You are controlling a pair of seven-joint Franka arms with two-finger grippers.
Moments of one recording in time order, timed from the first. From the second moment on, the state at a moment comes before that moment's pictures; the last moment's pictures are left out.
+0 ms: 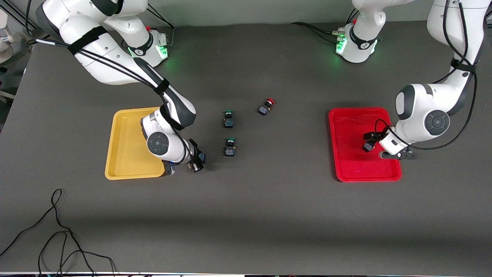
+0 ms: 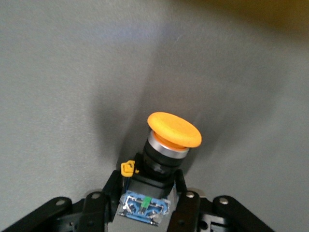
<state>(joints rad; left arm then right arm) 0.16 0.31 -0.16 -2.20 0.04 2.29 0.01 0.10 0.68 0.36 -1.81 -0.10 2.38 1.73</state>
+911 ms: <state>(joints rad) -0.26 0.27 -0.51 -2.07 -0.01 2.24 -0.91 0.06 0.39 0.07 -2.06 0.02 2.32 1.00</state>
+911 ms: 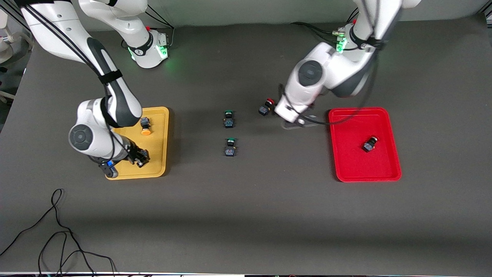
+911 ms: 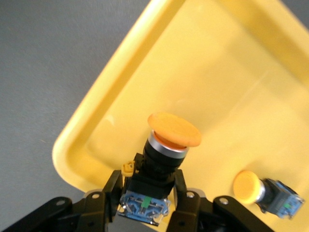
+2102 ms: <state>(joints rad) -0.45 0.53 -0.49 -2.21 0.14 2.69 -1.04 0.06 0.00 -0.09 -1.93 0.02 1.94 0.46</state>
